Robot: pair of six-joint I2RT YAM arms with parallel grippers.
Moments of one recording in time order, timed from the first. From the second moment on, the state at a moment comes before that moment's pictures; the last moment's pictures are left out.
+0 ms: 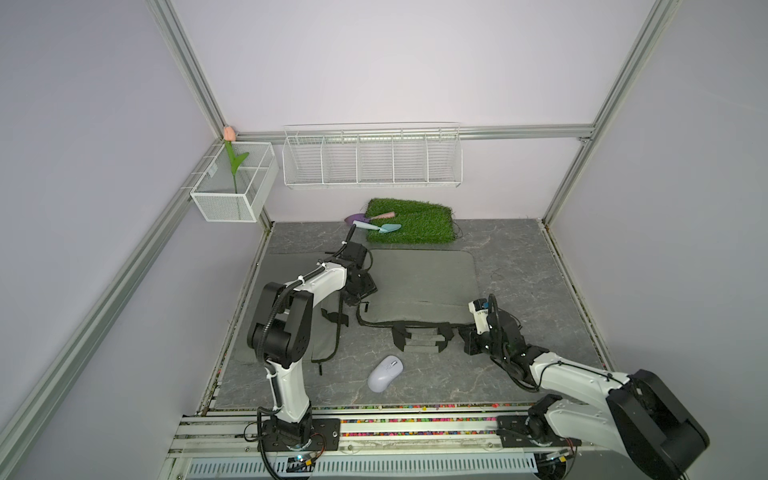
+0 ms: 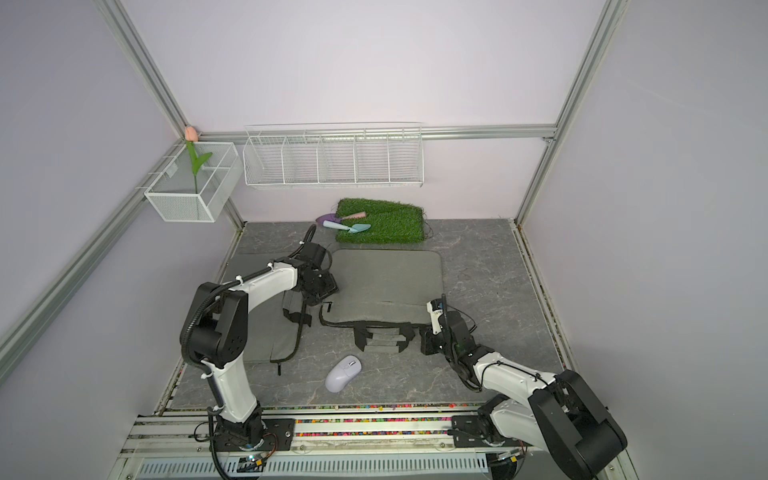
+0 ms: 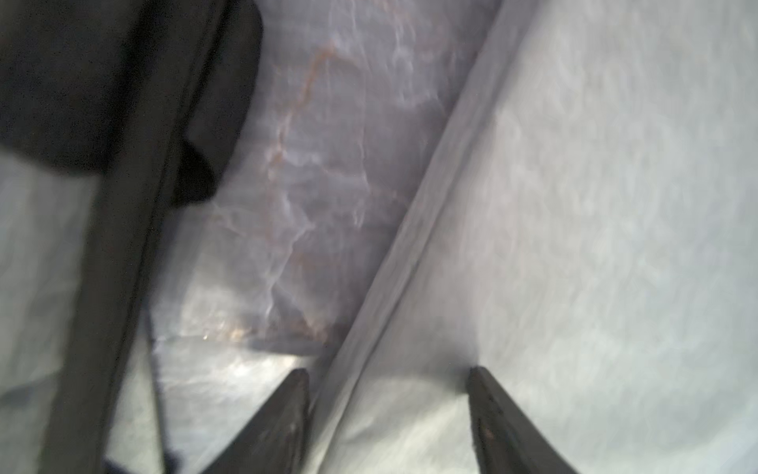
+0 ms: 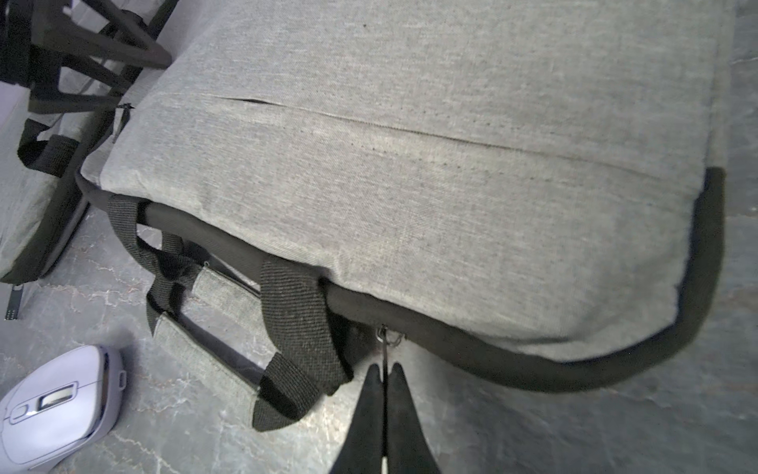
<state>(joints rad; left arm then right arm) -0.39 1.85 1.21 -0.56 0.13 -0.81 0.53 1.18 0.28 0.20 -0.13 0.41</state>
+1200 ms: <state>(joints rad) -0.52 1.77 1.07 -0.32 0.18 -0.96 0.99 1.67 0.73 0.13 0.00 0.42</state>
